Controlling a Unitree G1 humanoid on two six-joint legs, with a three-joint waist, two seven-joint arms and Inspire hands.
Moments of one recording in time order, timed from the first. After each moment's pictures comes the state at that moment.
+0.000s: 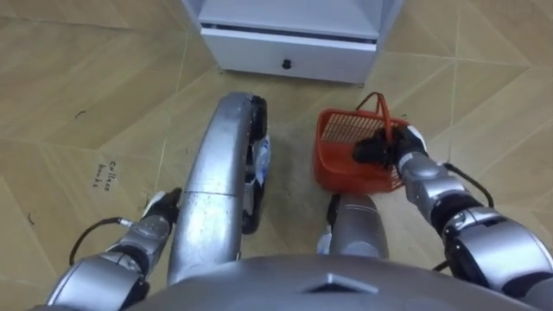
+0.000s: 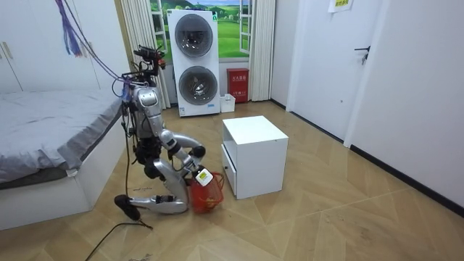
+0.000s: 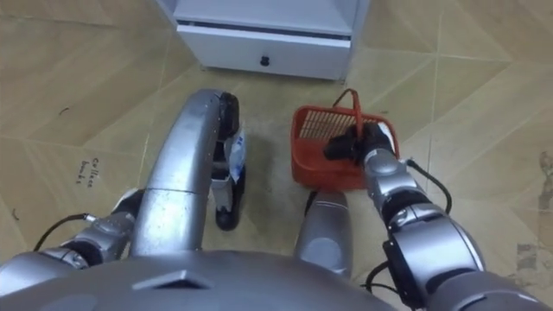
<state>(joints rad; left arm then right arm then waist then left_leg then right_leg) -0.18 0.24 -0.32 1.34 -0.03 -0.06 0.09 -0.30 -0.23 0.29 1.09 0.11 0.02 -0.12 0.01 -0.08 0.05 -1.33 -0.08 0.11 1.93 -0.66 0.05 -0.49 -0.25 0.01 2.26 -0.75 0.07</state>
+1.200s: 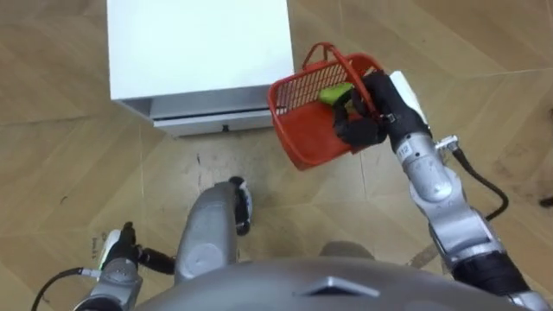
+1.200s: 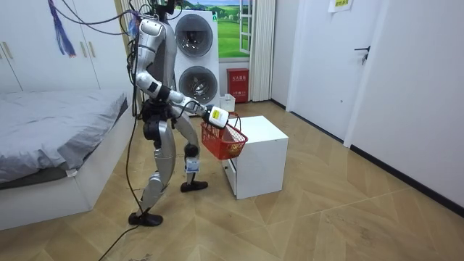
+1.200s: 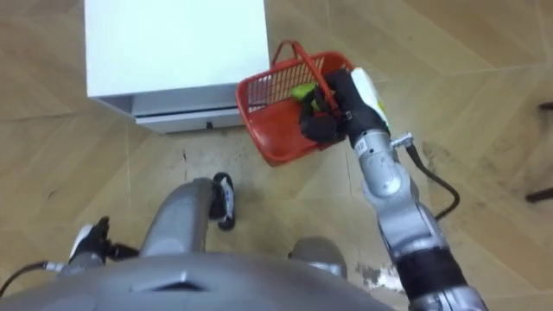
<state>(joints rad) 0.14 0.29 -0.14 1.12 0.10 0.02 0.21 0.16 -0.33 0.25 0.13 -0.24 -0.02 -0.02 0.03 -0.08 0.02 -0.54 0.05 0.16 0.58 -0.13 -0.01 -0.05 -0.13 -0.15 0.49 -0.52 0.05</state>
